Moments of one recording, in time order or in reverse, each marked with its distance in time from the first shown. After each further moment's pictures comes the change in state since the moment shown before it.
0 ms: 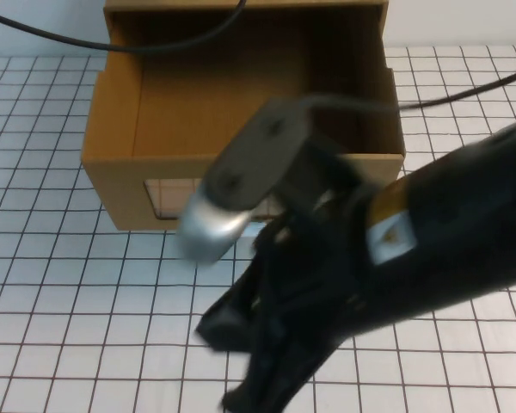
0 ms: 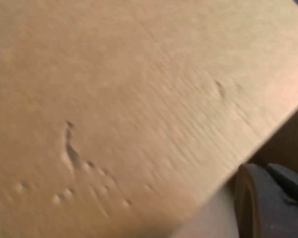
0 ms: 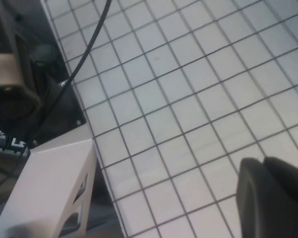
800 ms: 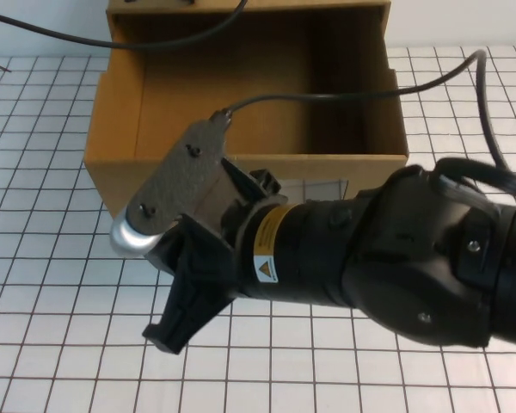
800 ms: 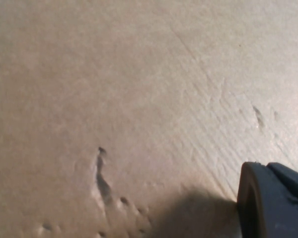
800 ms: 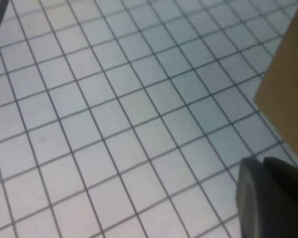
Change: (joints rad) right arm 0.058 0.195 0.094 -0.405 -0.558 0.196; left arm 0.002 0.084 -0.040 -0.049 -0.038 -0.048
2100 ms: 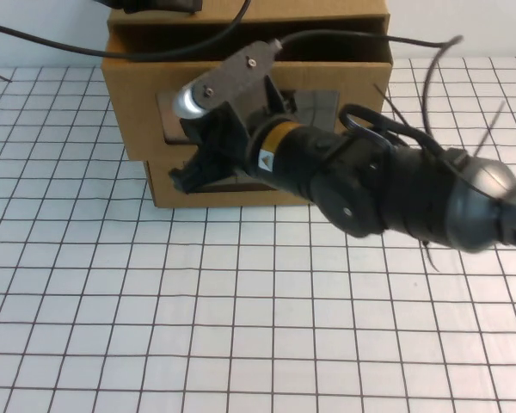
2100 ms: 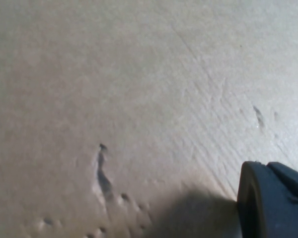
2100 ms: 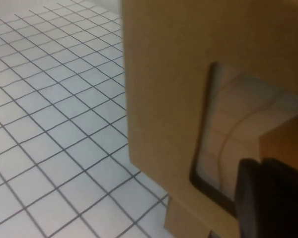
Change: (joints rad) right arm -0.287 0.330 -0.160 -0.029 -0.475 0.056; left arm 0.013 0.002 -0.002 -0.009 0.008 0.000
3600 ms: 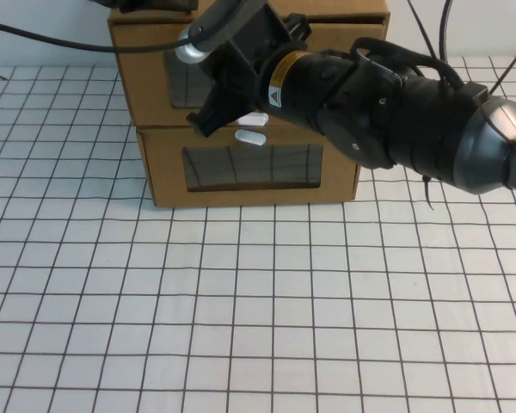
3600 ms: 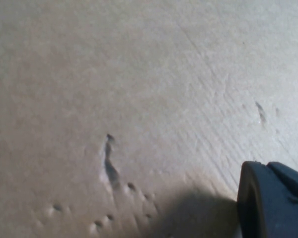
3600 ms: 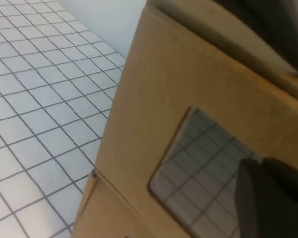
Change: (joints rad) right arm -0.068 0.036 -0.226 -0.238 0.180 0.000; left arm 0.009 0.001 0.000 -0.011 0.010 0.000
